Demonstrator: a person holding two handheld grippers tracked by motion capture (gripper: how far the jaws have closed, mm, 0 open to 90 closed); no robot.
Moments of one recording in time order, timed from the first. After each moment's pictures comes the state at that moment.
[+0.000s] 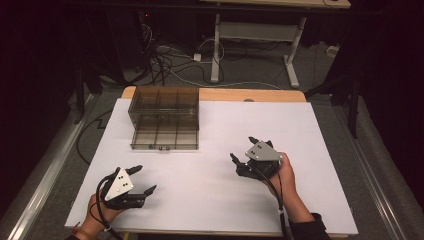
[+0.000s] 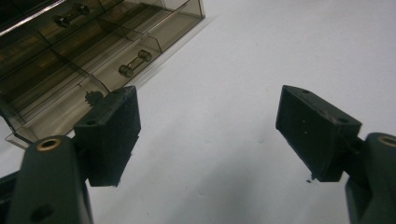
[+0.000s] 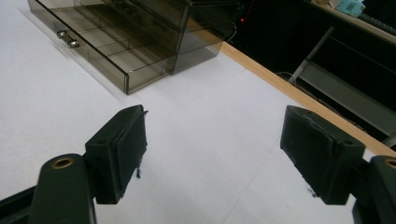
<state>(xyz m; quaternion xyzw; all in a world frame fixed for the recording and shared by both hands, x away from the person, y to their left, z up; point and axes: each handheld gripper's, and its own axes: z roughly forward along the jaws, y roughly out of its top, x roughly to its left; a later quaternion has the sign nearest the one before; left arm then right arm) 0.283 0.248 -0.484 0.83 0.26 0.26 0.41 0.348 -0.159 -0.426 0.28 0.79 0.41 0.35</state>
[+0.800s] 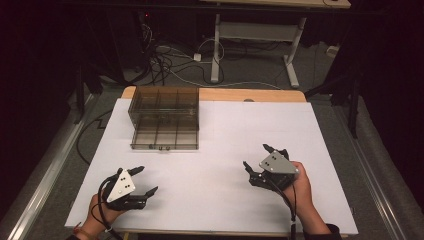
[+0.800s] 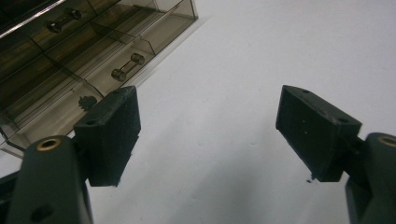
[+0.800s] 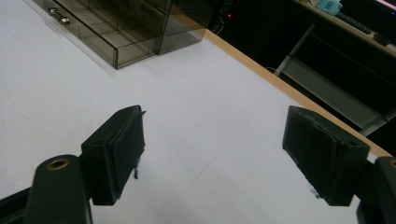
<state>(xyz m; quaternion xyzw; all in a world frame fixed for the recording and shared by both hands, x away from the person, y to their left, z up) 0.281 0.245 -0.485 0.84 0.25 0.26 0.41 0.319 -0.190 -0.426 0.28 0.79 0.39 0.38</state>
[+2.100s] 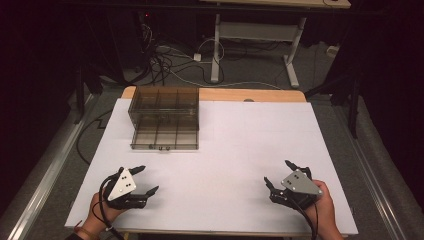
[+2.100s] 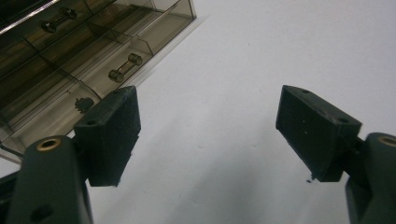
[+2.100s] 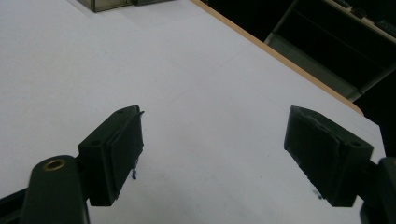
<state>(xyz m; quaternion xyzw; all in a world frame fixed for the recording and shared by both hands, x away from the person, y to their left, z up) 0.286 0.244 -0.485 0.84 0.24 0.26 0.41 0.283 -0.242 -0.449 0.31 0.79 0.36 0.39</state>
